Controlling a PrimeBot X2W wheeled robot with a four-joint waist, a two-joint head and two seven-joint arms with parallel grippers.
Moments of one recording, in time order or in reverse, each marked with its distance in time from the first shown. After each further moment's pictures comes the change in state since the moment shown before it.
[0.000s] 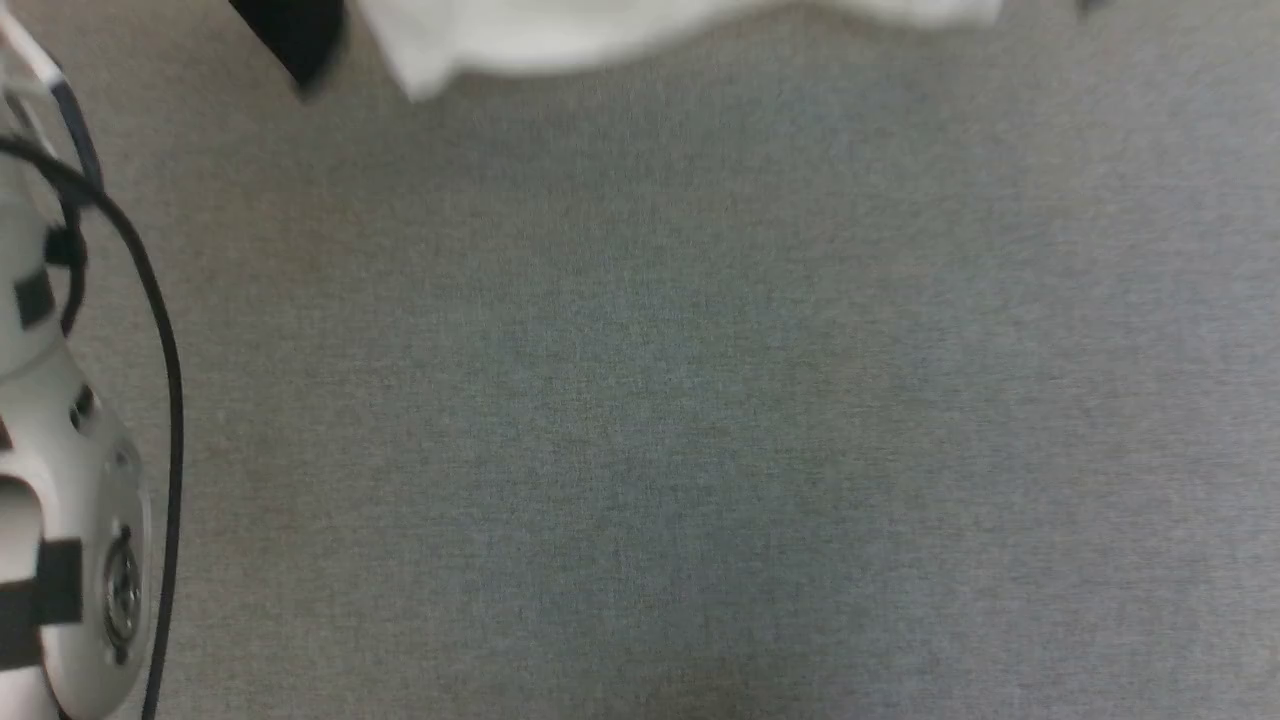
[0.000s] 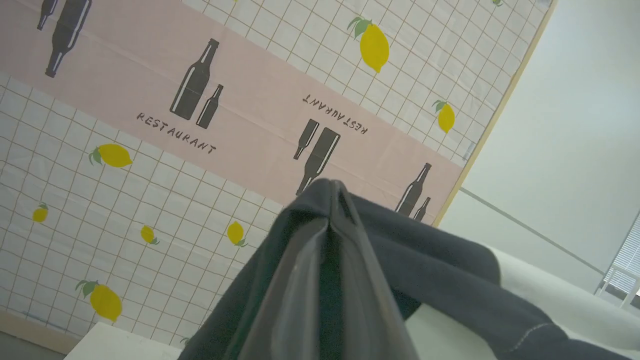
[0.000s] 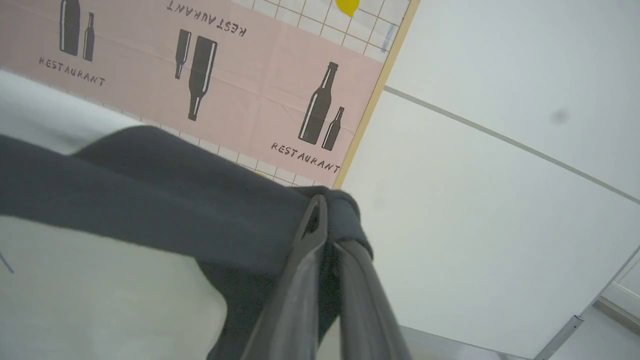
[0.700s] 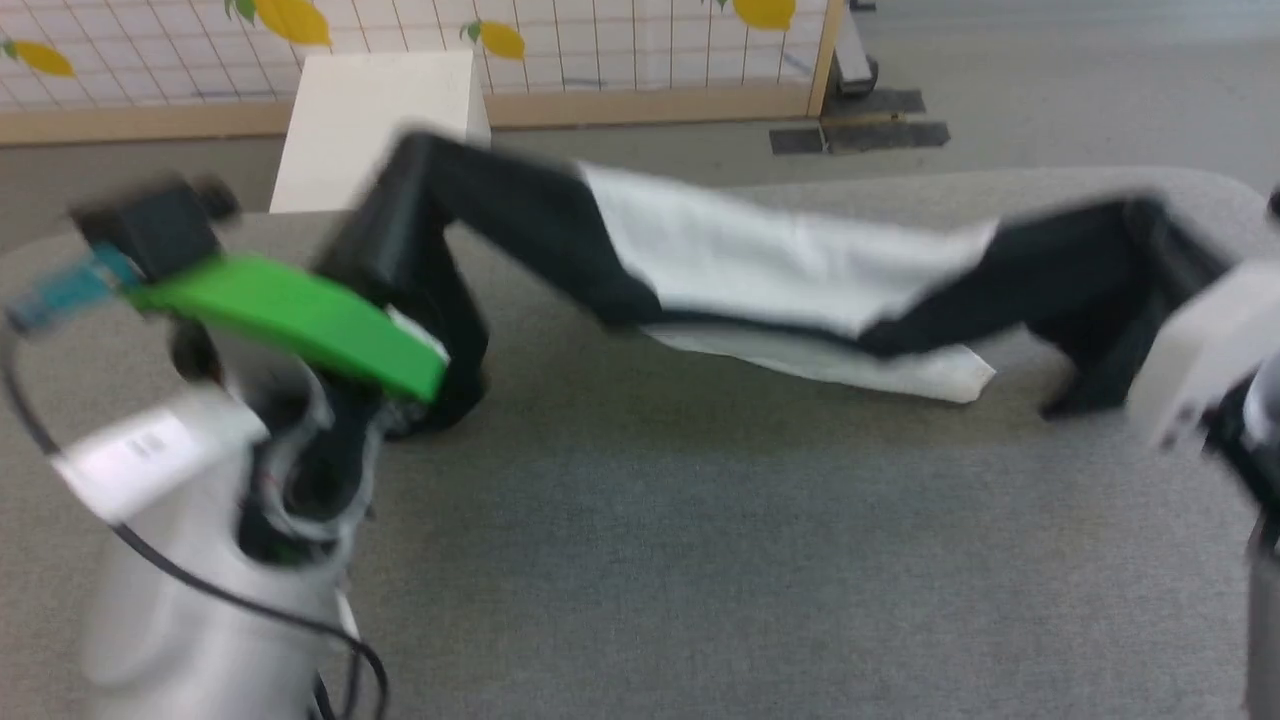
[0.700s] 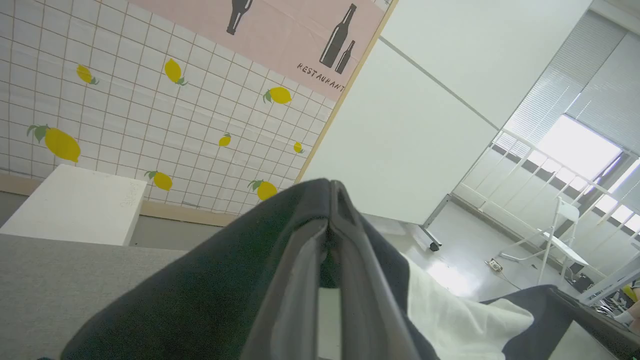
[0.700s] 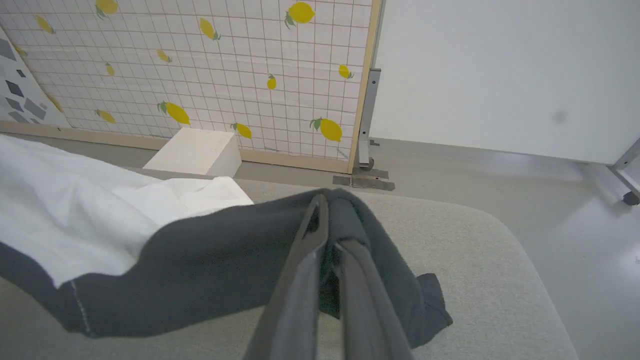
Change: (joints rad) left arm 0.895 -0.054 -0.168 -0.374 -0.080 -0.094 0.114; right arm 1.095 0.099 -0.143 -0.488 0.220 -0.001 0.210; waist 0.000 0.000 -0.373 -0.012
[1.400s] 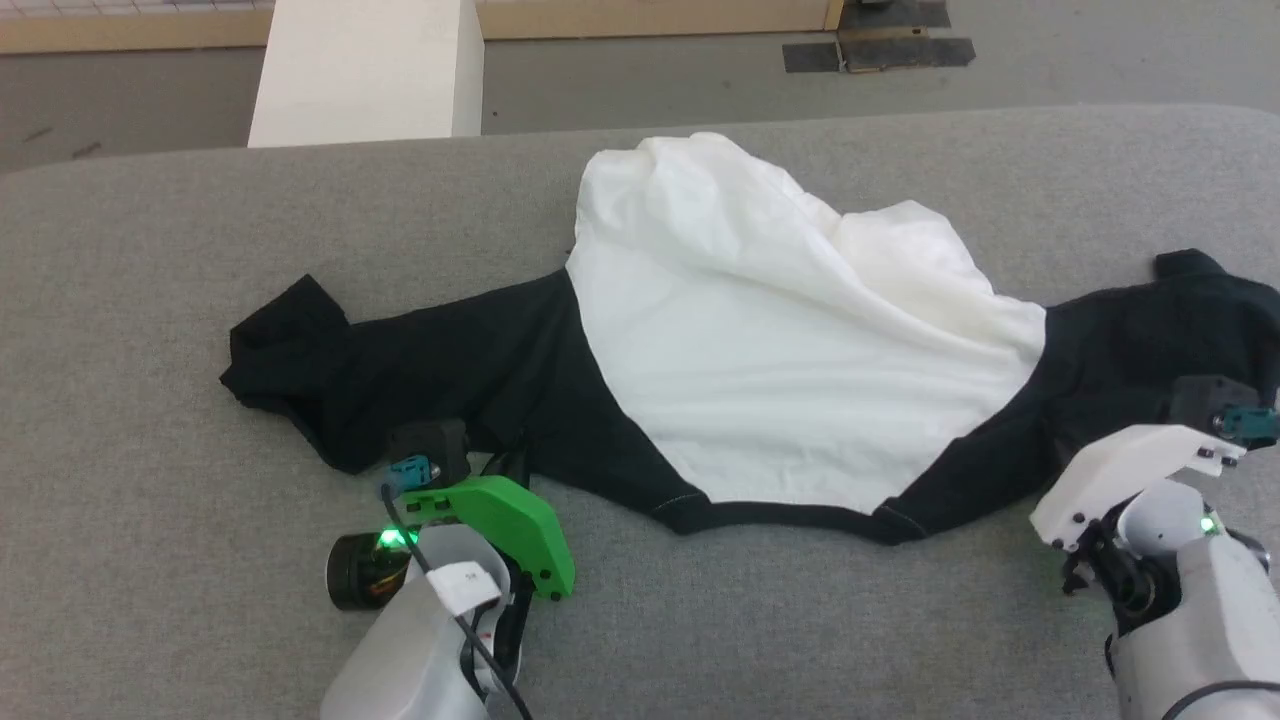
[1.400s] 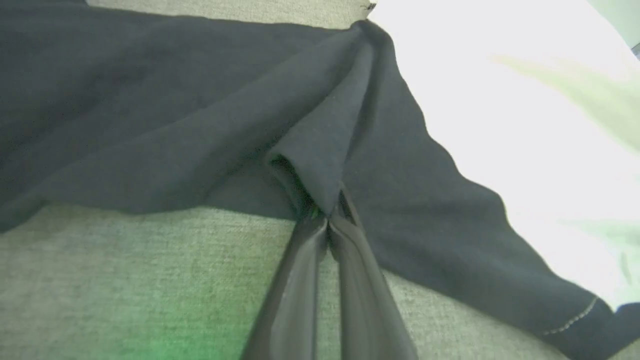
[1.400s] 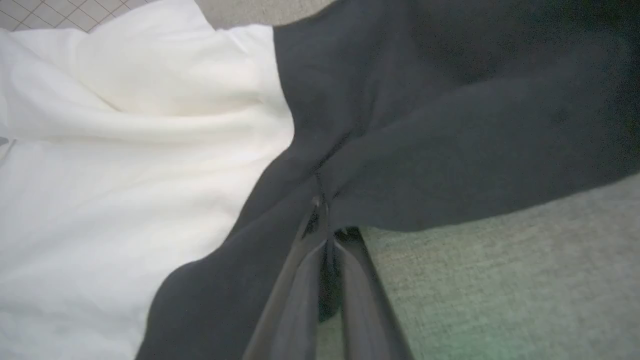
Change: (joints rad) left arm 0.058 -0.149 -0.187 0.738 0.296 0.055 -0.256; right arm -0.053 0.105 -0.170 0.889 0.116 0.000 -0.407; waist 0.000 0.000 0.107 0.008
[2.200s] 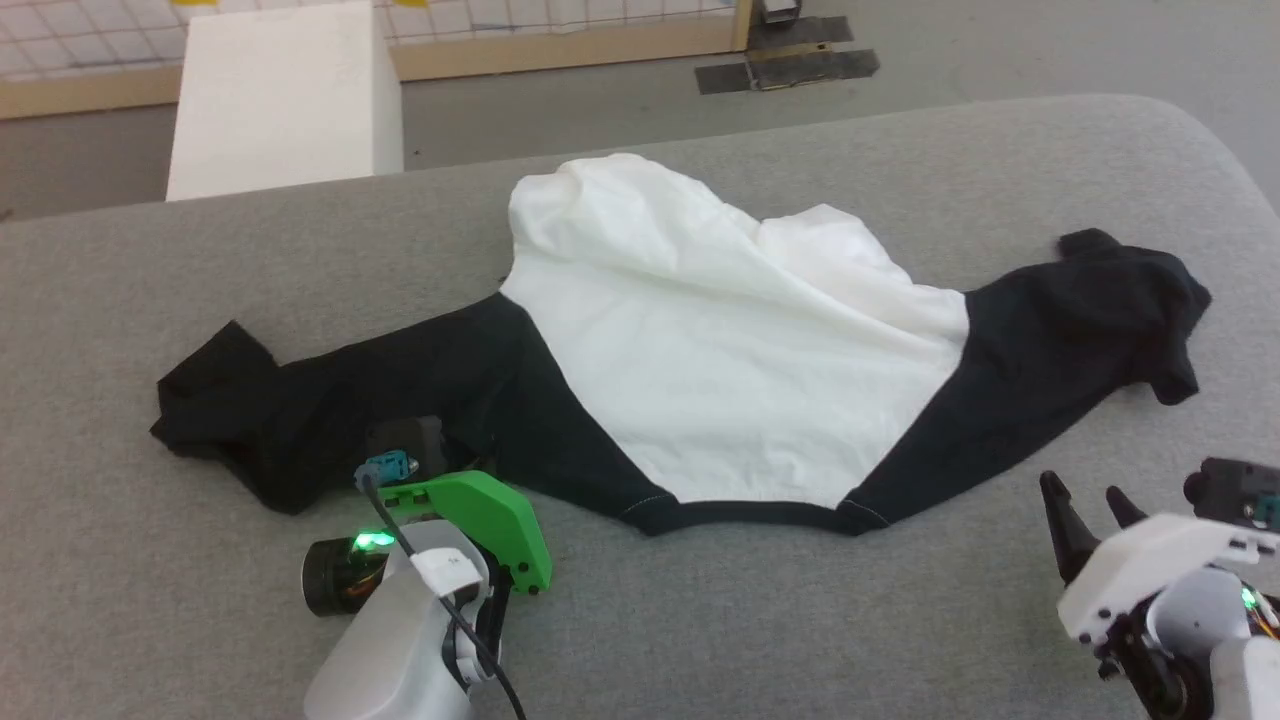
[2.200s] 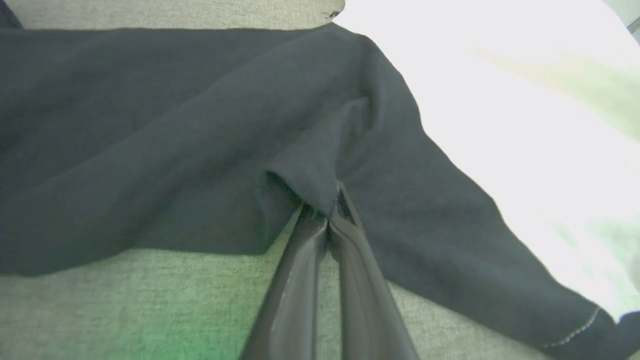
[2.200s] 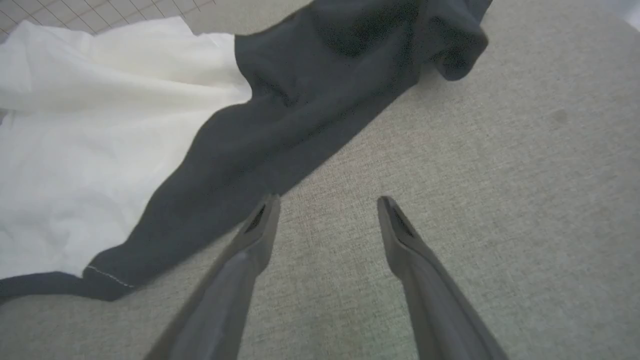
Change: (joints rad) left arm -0.013 0.010 0.038 0.042 0.012 0.022 0.033; right arm 0.294 0.013 0.038 -0.381 -0.049 0.000 -0.019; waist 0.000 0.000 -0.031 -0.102
